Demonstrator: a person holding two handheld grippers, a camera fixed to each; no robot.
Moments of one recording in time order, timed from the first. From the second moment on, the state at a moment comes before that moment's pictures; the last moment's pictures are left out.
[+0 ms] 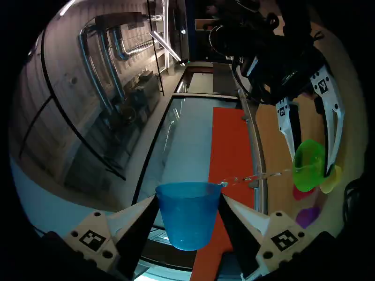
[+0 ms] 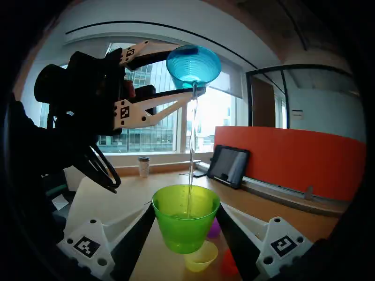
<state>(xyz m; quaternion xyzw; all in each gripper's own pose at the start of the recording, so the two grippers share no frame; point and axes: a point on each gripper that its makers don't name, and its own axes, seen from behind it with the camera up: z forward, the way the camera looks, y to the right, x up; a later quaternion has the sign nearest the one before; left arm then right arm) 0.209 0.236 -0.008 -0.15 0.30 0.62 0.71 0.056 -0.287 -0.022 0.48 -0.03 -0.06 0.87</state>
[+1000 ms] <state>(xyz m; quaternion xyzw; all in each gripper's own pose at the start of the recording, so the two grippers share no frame) 0.212 0.248 -0.026 -0.13 0.33 0.67 0.65 0.057 -0.284 -0.018 0.48 -0.03 -0.06 0.88</state>
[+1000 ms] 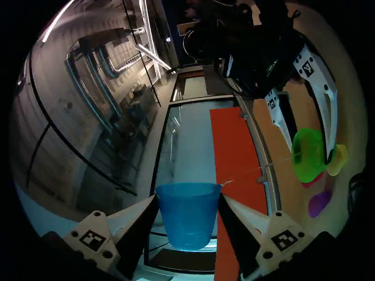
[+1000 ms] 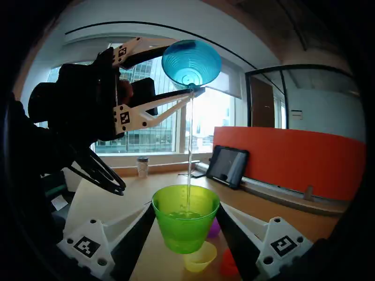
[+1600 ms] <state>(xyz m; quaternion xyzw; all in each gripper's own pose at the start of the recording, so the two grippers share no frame) 0.208 0.247 -0.032 -0.13 0.34 0.68 0.64 0.062 -0.286 -0.019 0.48 -0.02 -0.06 0.88</state>
